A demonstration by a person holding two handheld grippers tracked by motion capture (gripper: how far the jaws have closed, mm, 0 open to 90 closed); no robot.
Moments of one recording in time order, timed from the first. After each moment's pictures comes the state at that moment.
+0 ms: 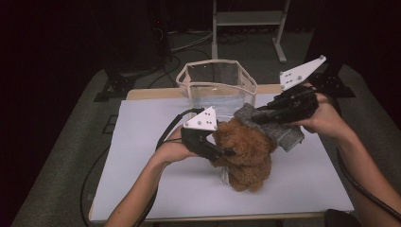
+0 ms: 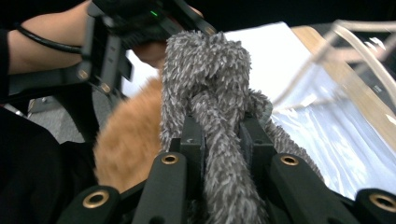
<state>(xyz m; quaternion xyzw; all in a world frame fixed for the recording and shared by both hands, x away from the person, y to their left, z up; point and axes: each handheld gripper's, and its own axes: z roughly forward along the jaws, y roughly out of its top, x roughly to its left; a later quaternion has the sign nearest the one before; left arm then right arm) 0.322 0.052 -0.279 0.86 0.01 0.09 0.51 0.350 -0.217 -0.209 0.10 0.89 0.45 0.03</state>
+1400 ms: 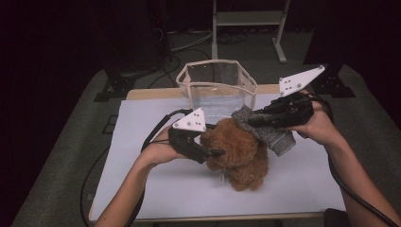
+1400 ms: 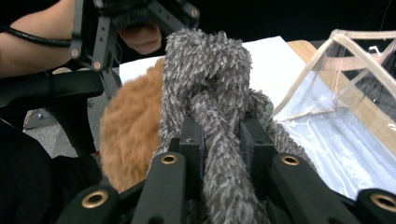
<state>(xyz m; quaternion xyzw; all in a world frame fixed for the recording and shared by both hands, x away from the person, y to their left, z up) 0.316 0.081 -0.272 0.88 0.04 0.10 0.47 0.350 -0.220 -0.232 0.11 0.87 0.48 0.04</state>
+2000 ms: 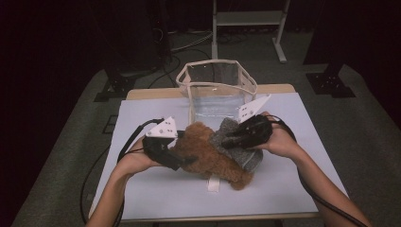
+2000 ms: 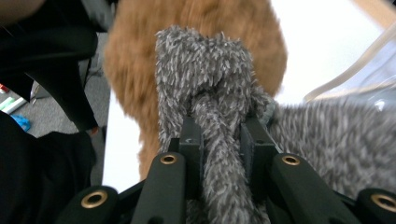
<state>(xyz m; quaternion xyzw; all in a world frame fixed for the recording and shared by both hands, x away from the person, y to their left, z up) 0.316 0.150 -0.308 0.88 0.12 0.10 0.44 0.360 -0.149 -0.311 0.09 0.90 0.42 0.00</state>
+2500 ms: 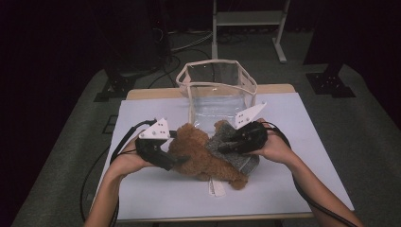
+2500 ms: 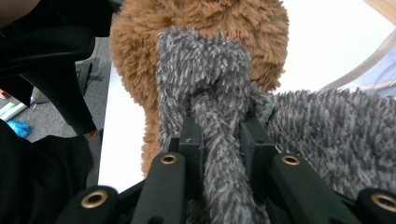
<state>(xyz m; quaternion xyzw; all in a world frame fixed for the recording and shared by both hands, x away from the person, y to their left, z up) 0.315 0.163 -0.306 0.89 0.11 0.13 0.43 0.358 -0.143 -0.331 0.10 0.89 0.44 -0.01</state>
